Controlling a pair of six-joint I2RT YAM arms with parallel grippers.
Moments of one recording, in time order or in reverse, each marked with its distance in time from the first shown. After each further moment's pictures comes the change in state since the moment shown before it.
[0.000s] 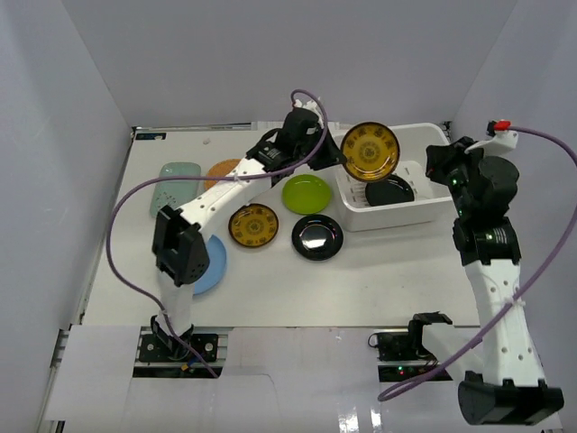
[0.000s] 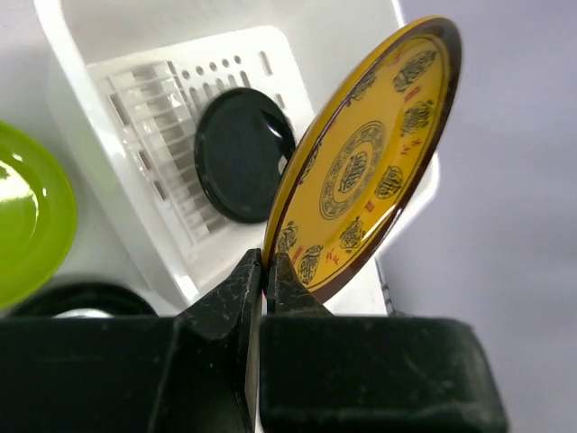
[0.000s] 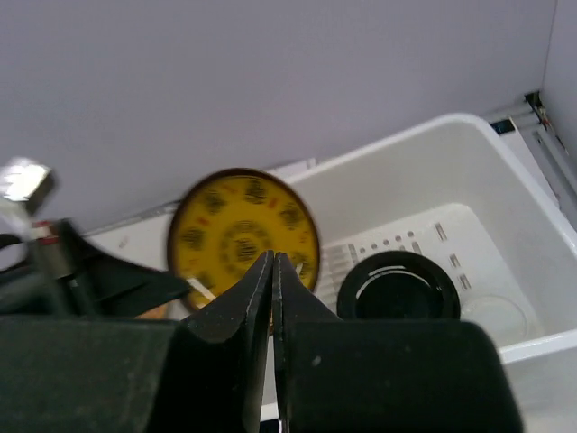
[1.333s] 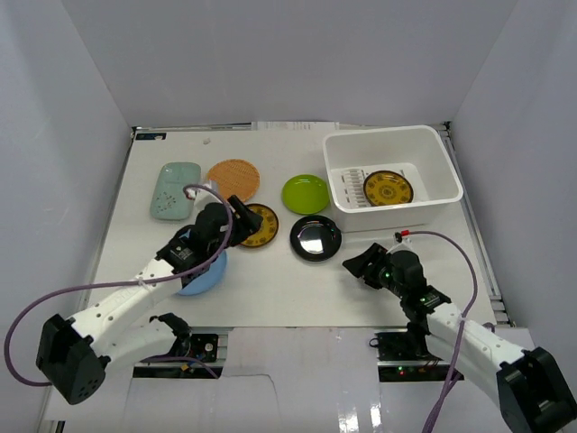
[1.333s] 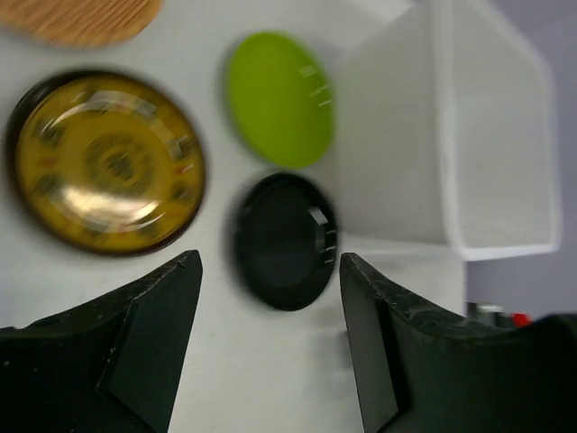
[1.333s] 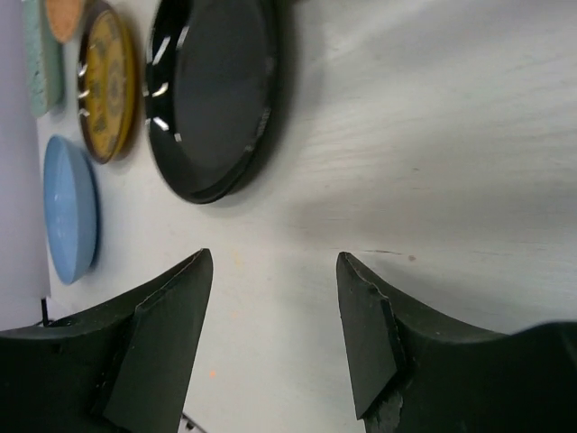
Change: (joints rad) left arm 0.045 -0.928 -1.043 0.158 -0.420 -0.119; right arm 0.453 -0.251 -1.020 0.373 -0.082 0.494
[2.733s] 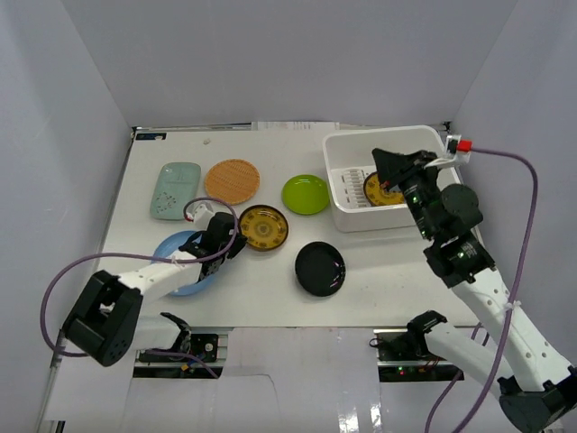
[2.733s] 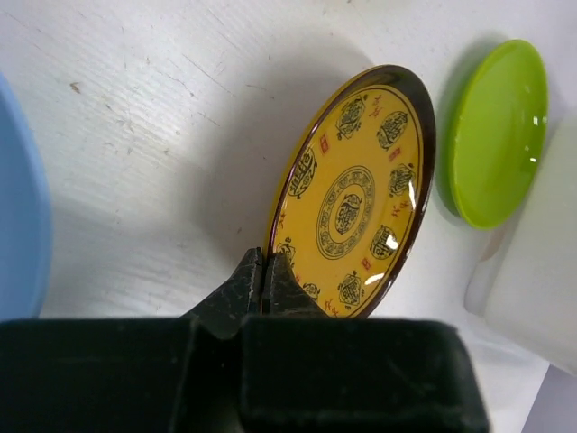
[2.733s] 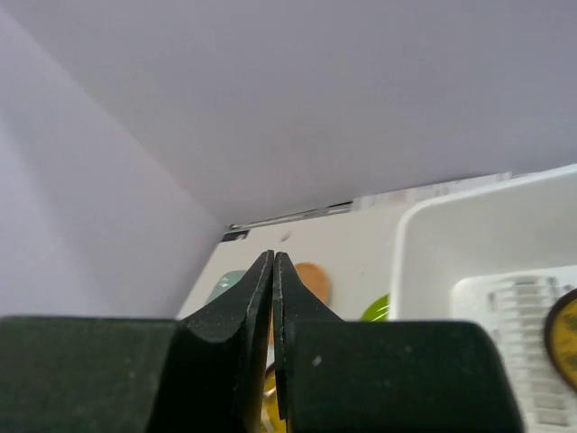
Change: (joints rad) left arm 0.132 0.314 -0.312 0.254 -0.023 -0.274; right arm 0.076 0.113 0.800 -0.013 0.296 -0.310
